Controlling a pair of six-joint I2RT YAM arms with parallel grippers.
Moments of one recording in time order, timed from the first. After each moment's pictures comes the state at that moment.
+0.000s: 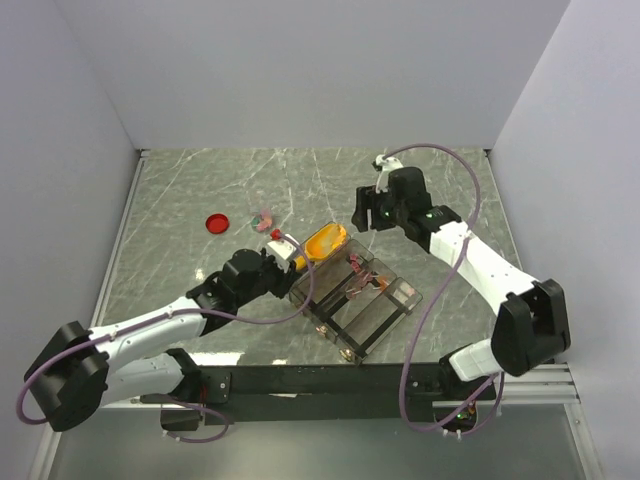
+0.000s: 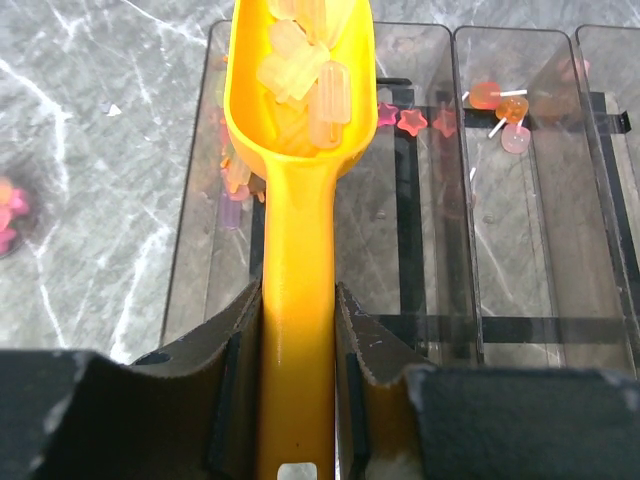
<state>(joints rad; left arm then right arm) -0.80 1.10 0.49 0.25 0.01 -0.03 0.42 1.44 1.12 -0.31 -0.13 0.20</state>
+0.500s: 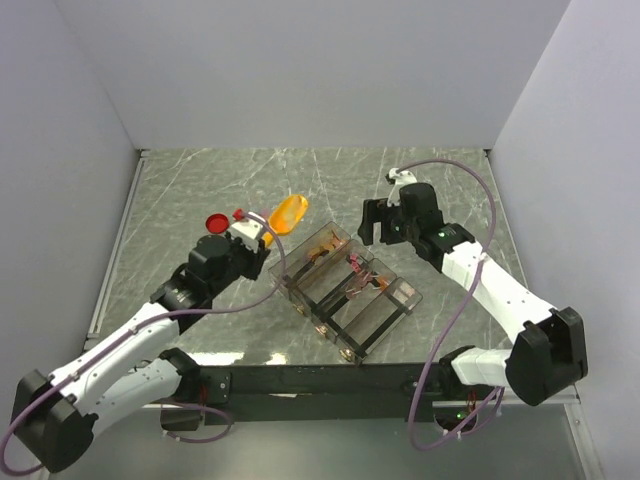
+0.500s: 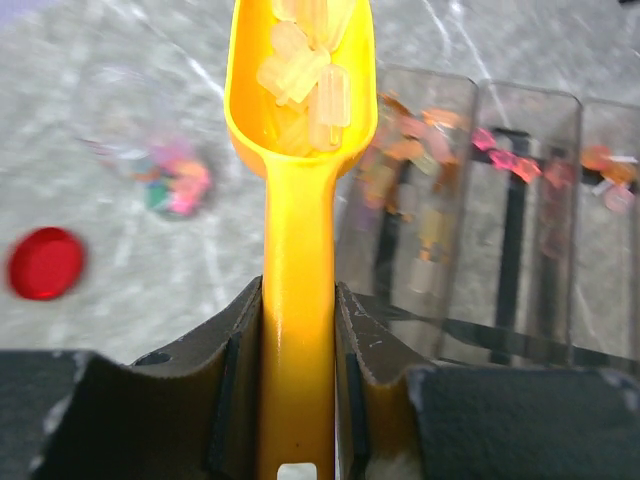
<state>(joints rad) -0.63 0.89 0.58 -0.03 -0.05 -0.01 0.43 1.27 0.97 -0.34 -0.05 0.24</state>
